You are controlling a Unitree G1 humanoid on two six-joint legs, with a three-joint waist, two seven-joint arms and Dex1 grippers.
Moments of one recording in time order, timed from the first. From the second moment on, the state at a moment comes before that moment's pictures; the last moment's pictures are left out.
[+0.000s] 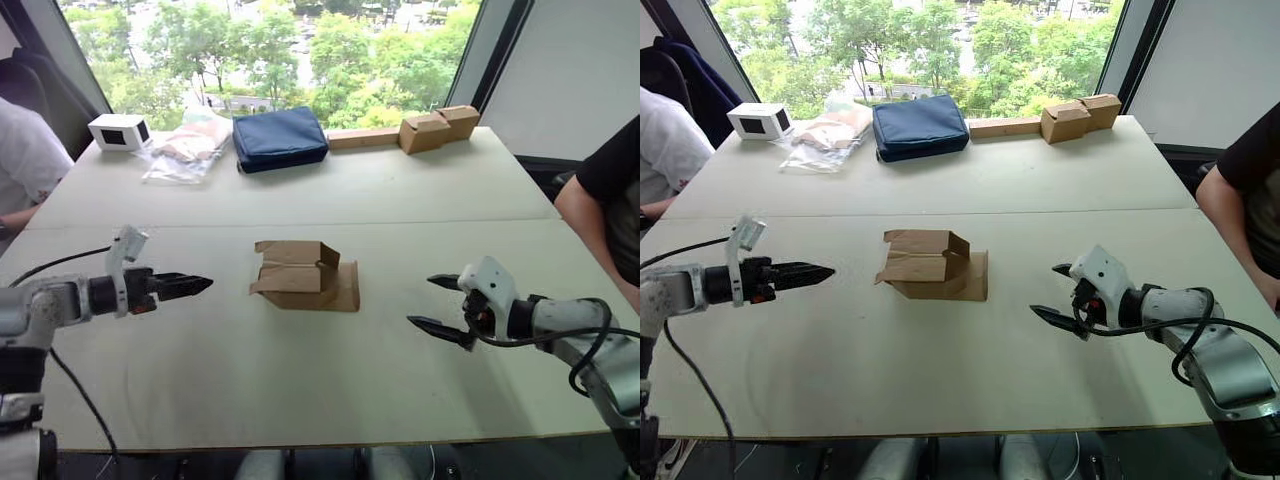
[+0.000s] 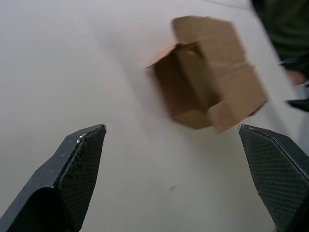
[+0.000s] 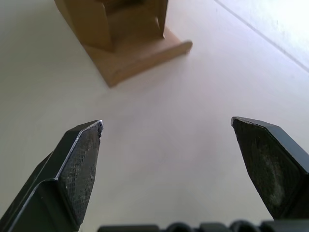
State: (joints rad) left arm -0.60 0.81 0.14 0.35 -0.71 1.23 -1.14; right arm -0.14 -0.87 -0.06 -0.45 0.41 0.57 0.85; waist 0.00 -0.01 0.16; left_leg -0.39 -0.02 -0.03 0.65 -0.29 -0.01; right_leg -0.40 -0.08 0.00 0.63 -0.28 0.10
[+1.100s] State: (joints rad) left arm -1.07 0.50 -0.14 1.04 -0.42 1.03 -1.43; right arm -0.12 -0.81 -0.10 -0.82 0.65 0.89 0.65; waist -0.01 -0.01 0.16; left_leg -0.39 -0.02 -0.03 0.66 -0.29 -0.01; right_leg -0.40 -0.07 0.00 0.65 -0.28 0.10
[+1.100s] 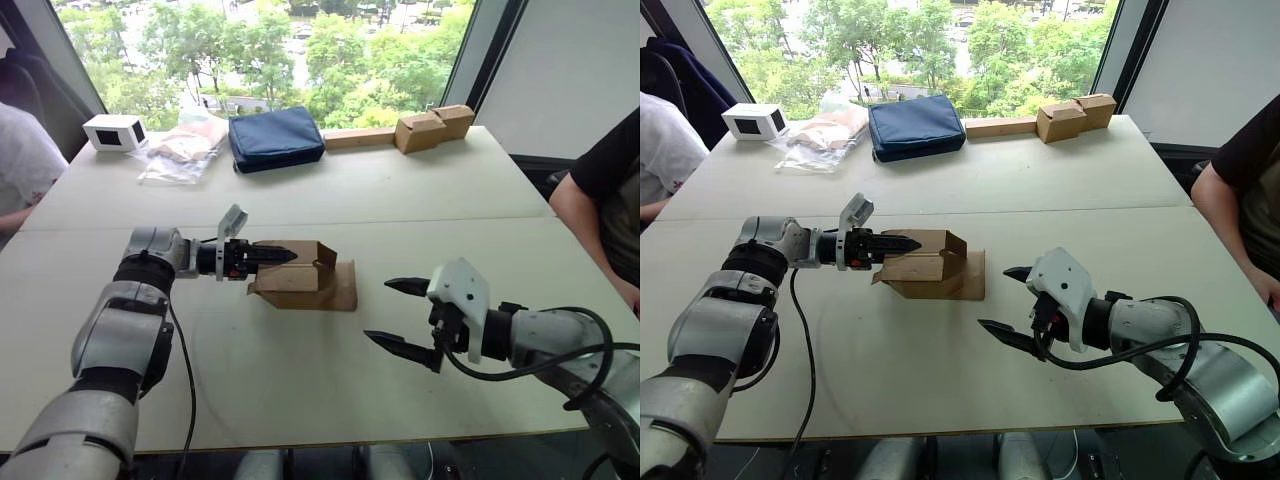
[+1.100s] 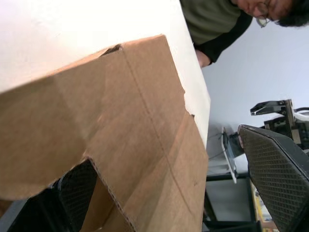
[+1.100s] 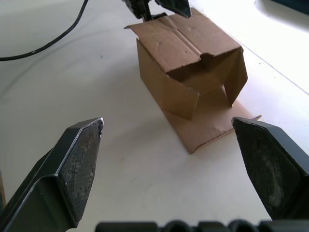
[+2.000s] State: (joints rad) left arm -1.08 0.53 -0.04 0.79 -0.40 0.90 -1.56; right arm -0.29 -0.55 -0.31 -0.64 0.91 0.90 0.38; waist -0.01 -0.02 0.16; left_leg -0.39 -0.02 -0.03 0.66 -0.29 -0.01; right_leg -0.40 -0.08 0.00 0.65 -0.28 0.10
